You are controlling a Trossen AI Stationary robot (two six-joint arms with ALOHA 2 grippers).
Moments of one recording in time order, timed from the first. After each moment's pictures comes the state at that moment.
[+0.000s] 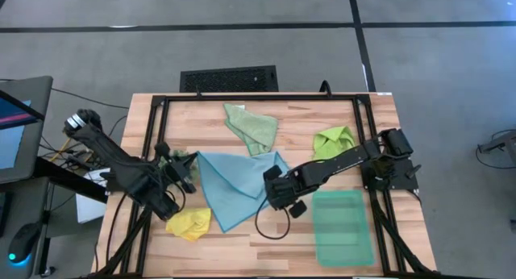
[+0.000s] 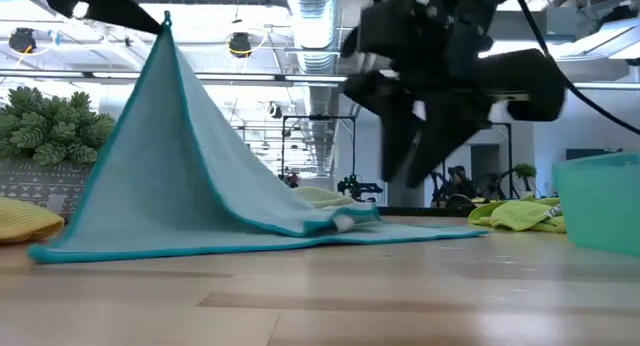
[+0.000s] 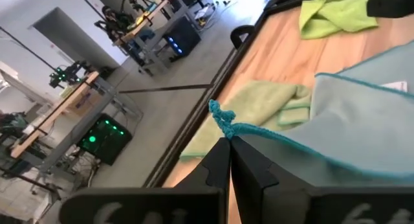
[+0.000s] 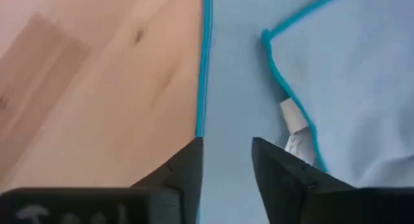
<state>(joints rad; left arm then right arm) -0.73 1.15 0.88 -1.22 -1.28 -0.93 0.28 1.85 1.25 -0.59 0.08 -0.45</state>
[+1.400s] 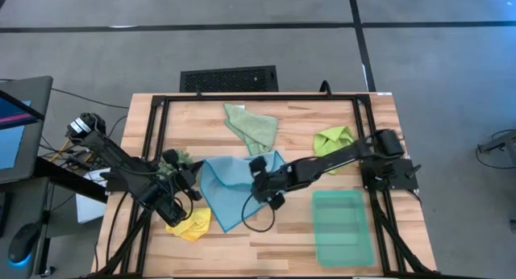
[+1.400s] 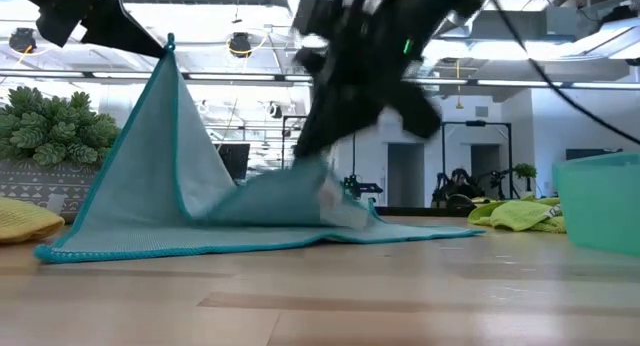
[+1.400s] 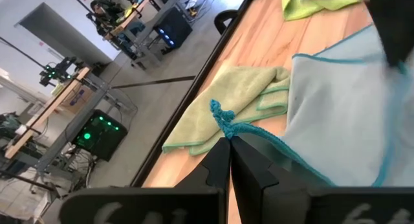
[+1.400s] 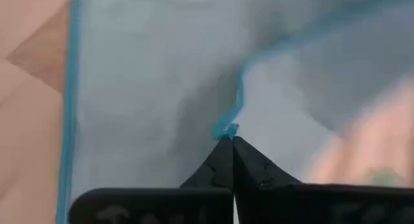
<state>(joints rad) -0.73 1.26 0.83 -1.07 -1.24 -0.89 0.23 1.91 1.31 -0.32 0.26 -0.55</state>
